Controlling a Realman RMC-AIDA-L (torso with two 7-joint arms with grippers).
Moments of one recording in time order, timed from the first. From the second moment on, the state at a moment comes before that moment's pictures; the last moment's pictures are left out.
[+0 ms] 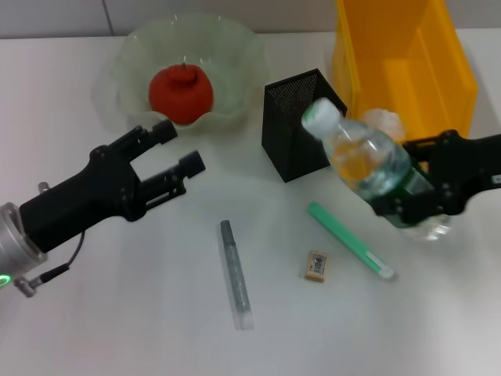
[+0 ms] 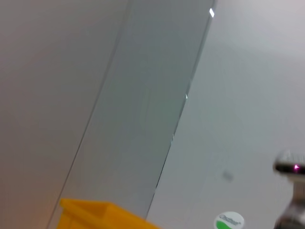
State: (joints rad) left arm -0.40 -2.07 0.71 0.26 1.57 1.71 -1.04; right arm 0.56 2.04 -0.75 -0.95 -2.20 -1.75 1.53
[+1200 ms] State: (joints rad) left arm -0.54 -2.08 0.66 0.03 1.57 1.73 -1.04; right arm 0.65 2.08 -0.78 -0.50 -1.98 -1.65 1.24
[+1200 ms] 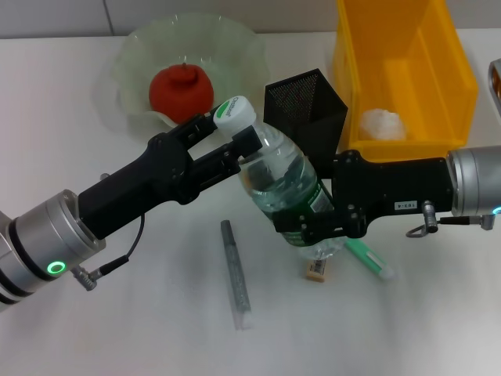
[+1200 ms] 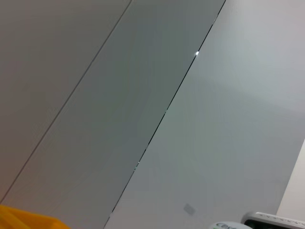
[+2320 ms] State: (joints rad) left arm -0.54 -2.08 0.66 0.03 1.57 1.73 -1.04; right arm 0.67 2.08 -0.80 -0.46 -1.97 -1.64 1.24
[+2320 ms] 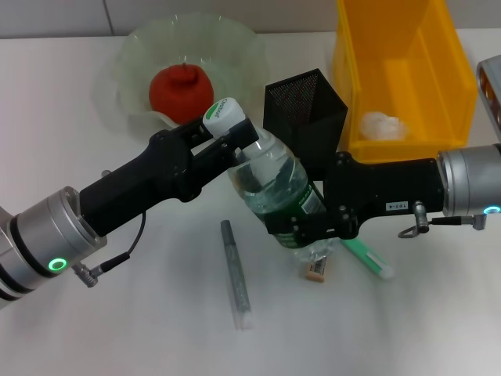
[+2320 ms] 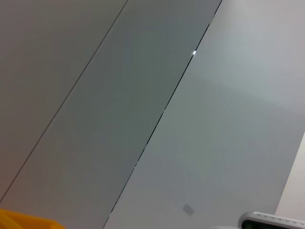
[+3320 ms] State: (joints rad) left arm -0.54 -2.08 0.62 0.05 1.57 1.72 -1.03; right arm 0.67 2.09 -0.79 -0.47 -1.97 -1.59 1.23
